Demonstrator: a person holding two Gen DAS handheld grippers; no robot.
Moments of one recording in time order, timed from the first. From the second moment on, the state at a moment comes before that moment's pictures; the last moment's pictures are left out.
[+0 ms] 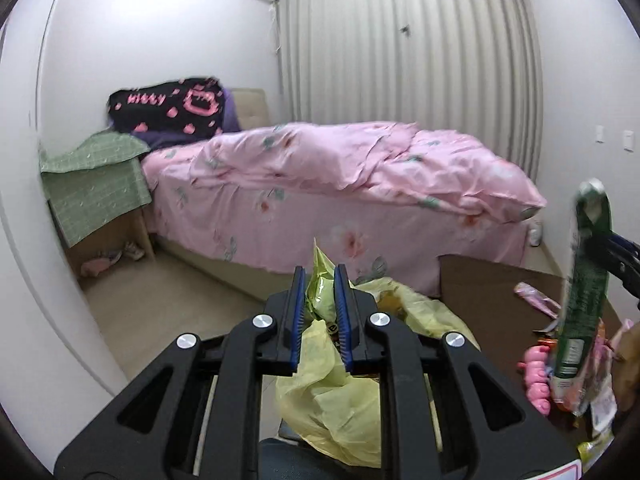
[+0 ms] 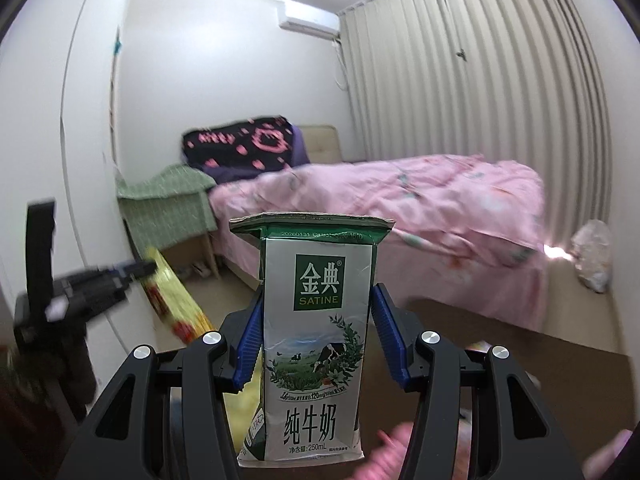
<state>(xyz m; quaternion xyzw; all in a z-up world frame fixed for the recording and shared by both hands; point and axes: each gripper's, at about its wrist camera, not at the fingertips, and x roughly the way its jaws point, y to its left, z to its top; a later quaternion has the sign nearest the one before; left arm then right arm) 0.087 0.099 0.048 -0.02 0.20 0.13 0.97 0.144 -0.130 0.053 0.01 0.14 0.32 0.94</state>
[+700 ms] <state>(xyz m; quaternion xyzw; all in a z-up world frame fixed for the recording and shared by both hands) 0.172 0.129 -0.052 -0.13 0.32 0.06 0.94 0.248 -0.056 -0.053 0.01 0.32 0.39 0.86</state>
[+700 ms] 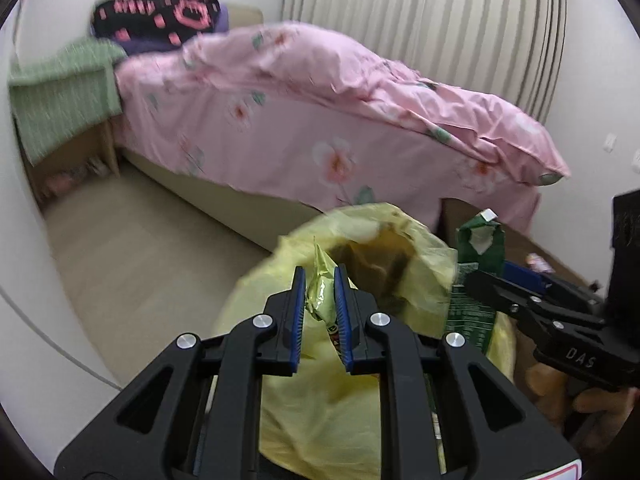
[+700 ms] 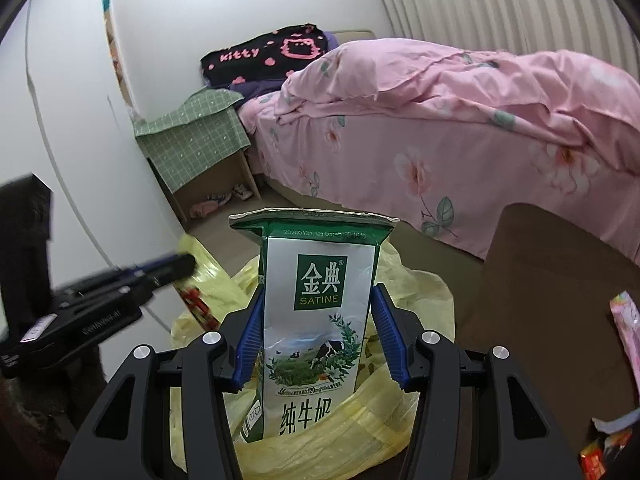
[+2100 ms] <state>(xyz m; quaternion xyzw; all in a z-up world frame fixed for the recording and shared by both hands) 0.132 -0.081 -0.025 -0.07 0.32 -0.25 0.91 0.095 -0.352 -0.044 -0.01 0.33 0.09 0.94</state>
